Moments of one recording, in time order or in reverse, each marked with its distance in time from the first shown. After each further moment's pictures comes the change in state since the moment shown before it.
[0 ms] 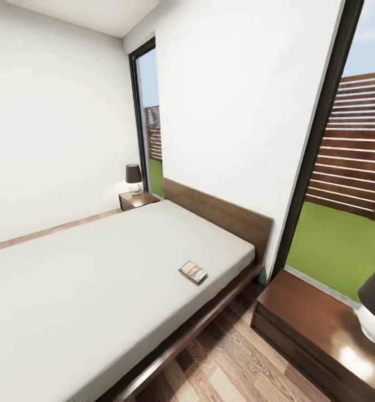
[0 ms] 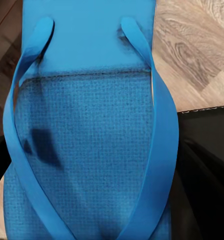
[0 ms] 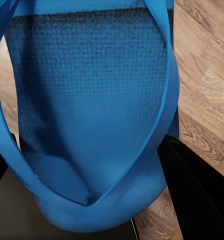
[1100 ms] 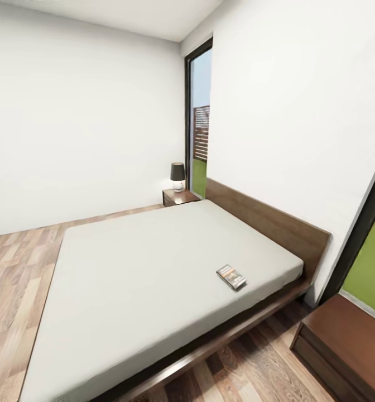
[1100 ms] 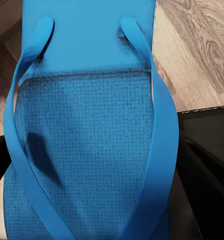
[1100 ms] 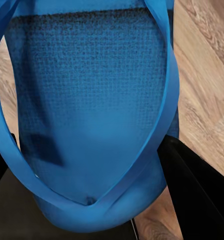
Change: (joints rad) left arm 0.000 0.000 0.000 0.000 0.000 0.000 0.000; right arm 0.000 0.000 0.000 0.000 0.001 0.000 0.000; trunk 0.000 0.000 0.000
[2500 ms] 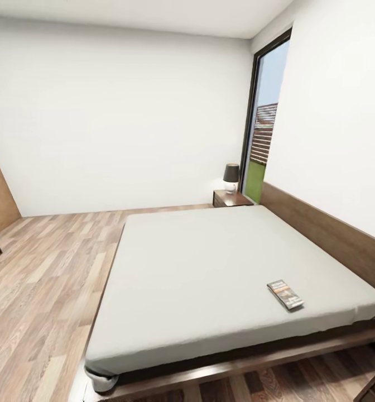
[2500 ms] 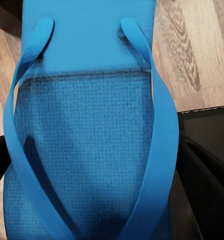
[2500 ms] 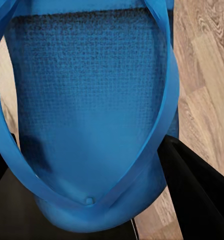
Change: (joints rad) left arm 0.000 0.000 0.000 0.000 0.000 0.000 0.000; right arm 0.000 0.000 0.000 0.000 0.000 0.000 0.000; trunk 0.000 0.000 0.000
